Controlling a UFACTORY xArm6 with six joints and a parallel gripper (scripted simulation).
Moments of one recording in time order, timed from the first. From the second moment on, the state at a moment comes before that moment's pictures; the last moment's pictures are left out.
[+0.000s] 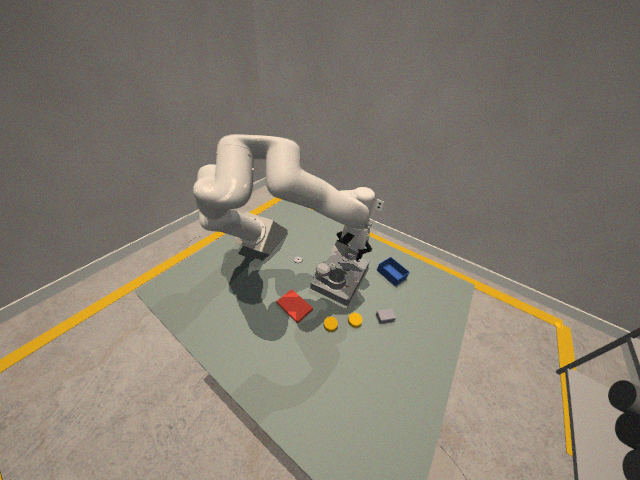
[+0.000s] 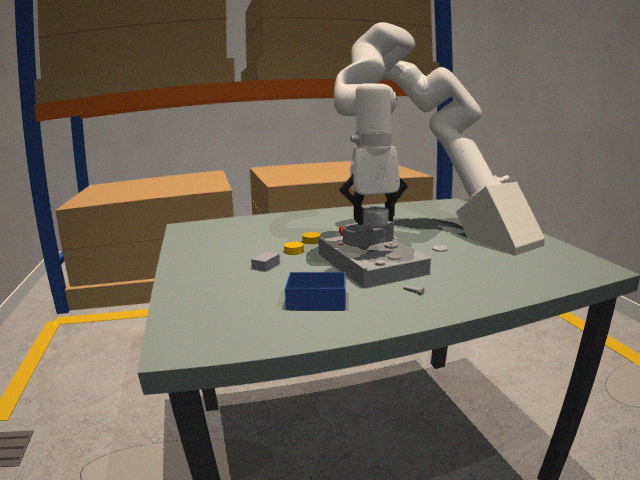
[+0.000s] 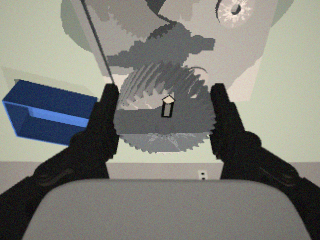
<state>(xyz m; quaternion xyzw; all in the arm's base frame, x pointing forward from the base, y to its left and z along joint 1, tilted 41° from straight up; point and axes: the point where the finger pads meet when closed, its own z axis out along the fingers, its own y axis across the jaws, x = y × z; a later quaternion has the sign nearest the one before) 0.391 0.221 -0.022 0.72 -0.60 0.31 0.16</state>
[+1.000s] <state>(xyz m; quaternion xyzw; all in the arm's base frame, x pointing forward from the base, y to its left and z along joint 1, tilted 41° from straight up) 0.393 0.144 0.039 0.72 -0.60 0.31 0.16</state>
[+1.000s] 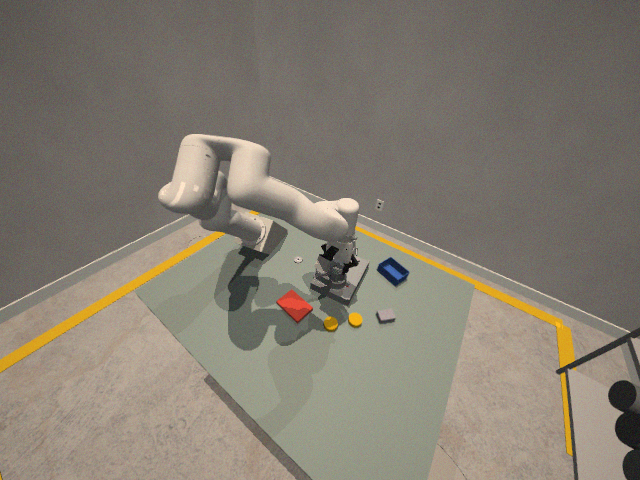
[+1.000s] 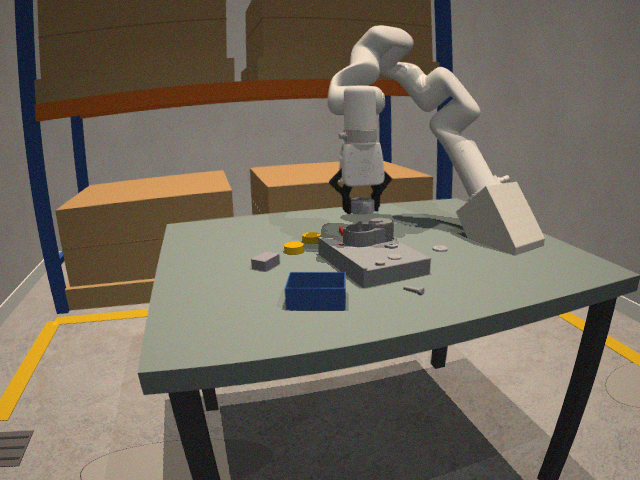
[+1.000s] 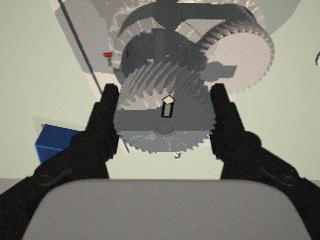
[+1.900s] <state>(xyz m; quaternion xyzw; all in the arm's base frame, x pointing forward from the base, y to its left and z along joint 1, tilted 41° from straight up) 0.393 0.143 0.041 0.78 -0.52 0.29 0.19</state>
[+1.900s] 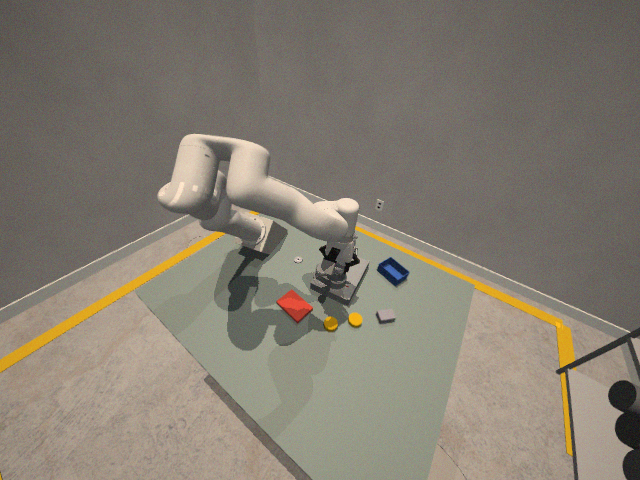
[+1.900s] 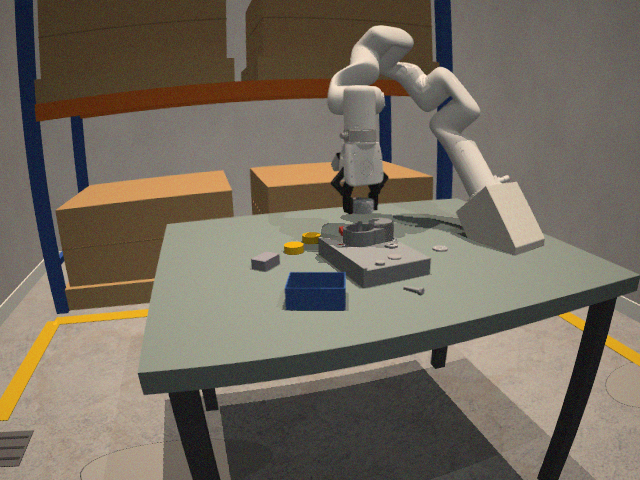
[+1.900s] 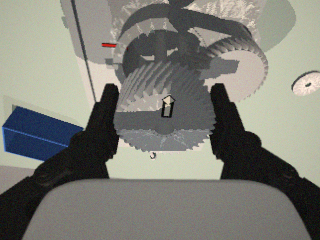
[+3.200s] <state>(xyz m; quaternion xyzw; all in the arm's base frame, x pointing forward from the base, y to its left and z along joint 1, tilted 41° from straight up) 0.393 0.143 0.041 0.93 -0.12 0.18 0.30</state>
